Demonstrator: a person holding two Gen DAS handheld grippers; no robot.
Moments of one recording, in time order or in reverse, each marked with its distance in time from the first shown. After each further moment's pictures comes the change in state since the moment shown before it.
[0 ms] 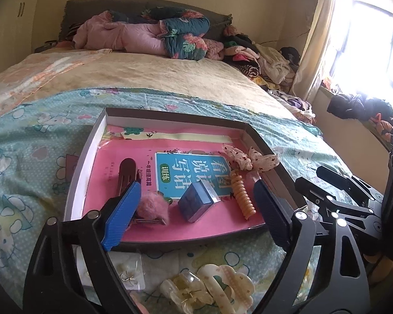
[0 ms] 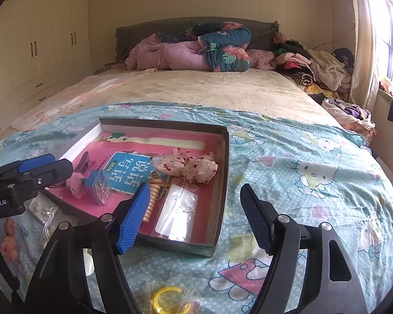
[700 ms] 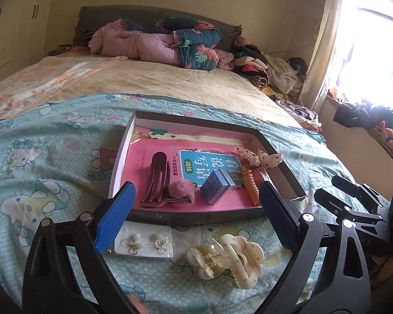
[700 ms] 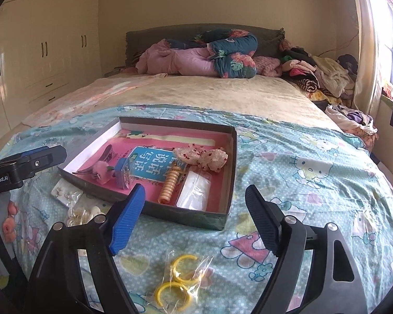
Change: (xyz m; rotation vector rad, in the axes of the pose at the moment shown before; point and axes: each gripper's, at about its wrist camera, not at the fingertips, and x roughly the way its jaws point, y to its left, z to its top) left arm -0.050 0.015 -0.017 -0.019 -0.049 0.051; right arm -0.047 0.013 -0.018 -0.026 -0.031 0.034
